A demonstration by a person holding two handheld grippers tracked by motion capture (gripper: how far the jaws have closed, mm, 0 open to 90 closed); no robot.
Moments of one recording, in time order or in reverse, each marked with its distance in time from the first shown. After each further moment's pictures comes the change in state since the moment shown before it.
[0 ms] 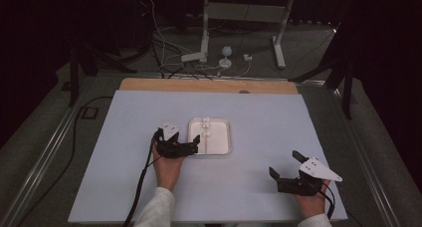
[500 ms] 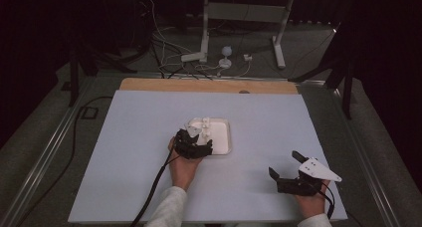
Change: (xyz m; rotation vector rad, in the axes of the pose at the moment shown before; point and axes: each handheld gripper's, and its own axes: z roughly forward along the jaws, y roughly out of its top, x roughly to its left) left arm -0.035 -0.006 0.038 0.193 0.053 0.061; right arm 0.000 0.000 0.000 0.004 -0.001 -0.008
